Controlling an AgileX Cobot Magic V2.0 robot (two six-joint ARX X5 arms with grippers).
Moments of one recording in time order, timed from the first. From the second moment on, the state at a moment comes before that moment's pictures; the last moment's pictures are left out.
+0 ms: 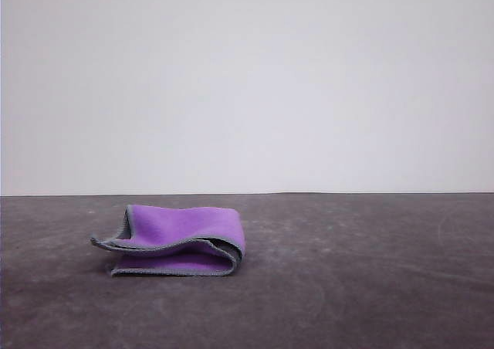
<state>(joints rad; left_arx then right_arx) -0.02 0.00 0.03 -0.18 0.02 -0.15 -0.01 0.00 0.02 -0.17 0.00 0.08</state>
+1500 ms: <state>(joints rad) -0.02 0.00 0.03 -0.18 0.02 -0.15 -0.01 0.00 0.02 -0.17 0.00 0.08</state>
